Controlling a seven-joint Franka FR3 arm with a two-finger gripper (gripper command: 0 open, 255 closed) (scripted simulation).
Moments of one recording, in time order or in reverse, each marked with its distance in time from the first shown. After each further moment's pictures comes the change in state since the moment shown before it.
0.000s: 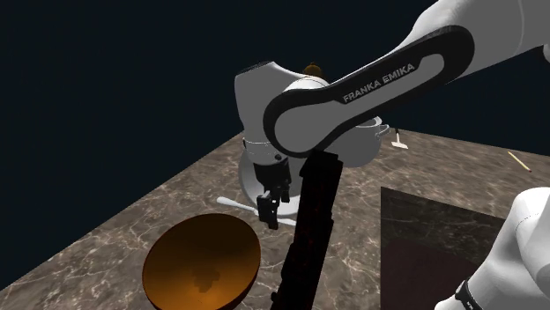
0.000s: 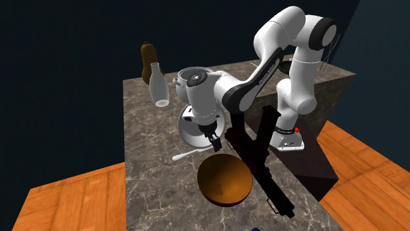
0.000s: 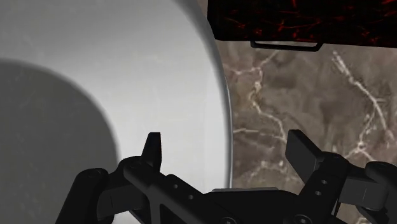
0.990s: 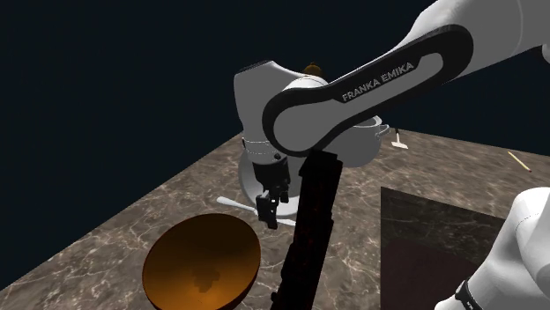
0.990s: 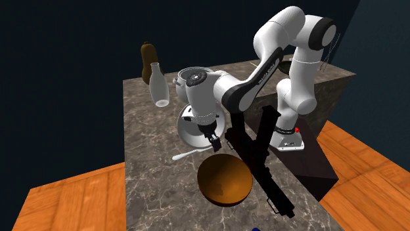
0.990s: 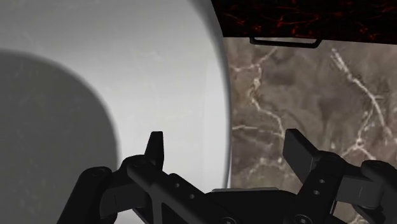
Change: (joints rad) arm -0.001 0.003 0.001 0.007 0.001 -0.001 -0.002
